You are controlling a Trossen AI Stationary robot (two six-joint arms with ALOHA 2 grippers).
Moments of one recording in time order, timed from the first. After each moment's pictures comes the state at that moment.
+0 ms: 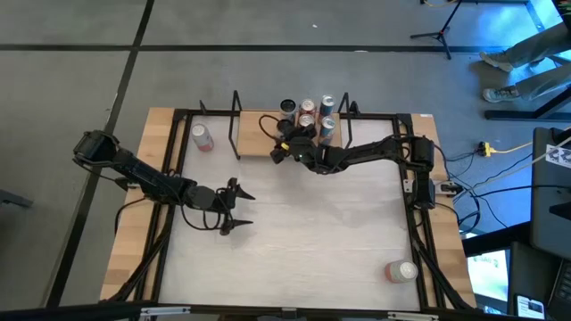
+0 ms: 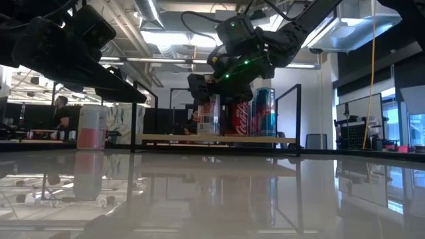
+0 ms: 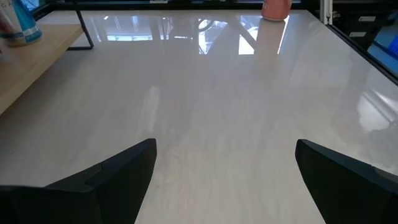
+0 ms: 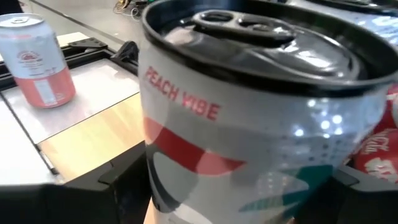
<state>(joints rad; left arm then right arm) -0.30 1.22 0.25 0.59 -0.26 -0.14 -0.18 1.98 1.19 0.39 0.67 0.20</state>
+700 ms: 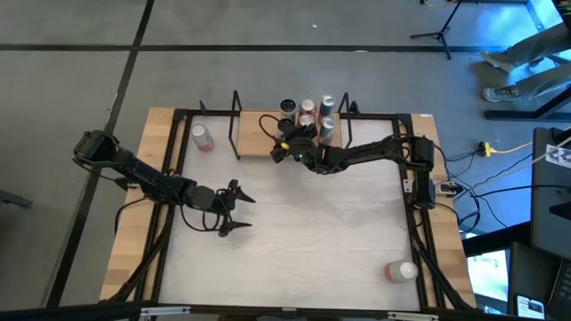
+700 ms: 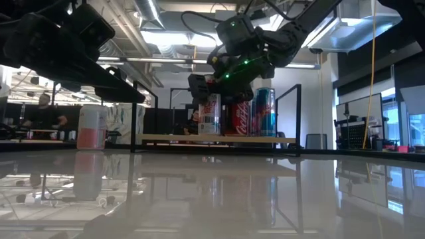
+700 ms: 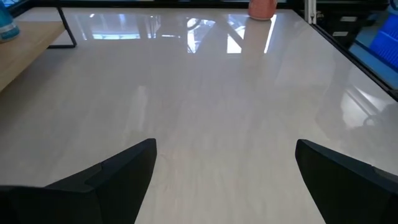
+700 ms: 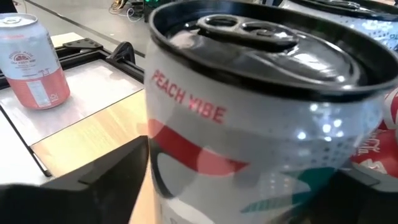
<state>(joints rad) -0.30 1.22 0.25 0.59 -0.21 -0.15 -0.18 1.98 1.19 0.39 0.69 0.20</state>
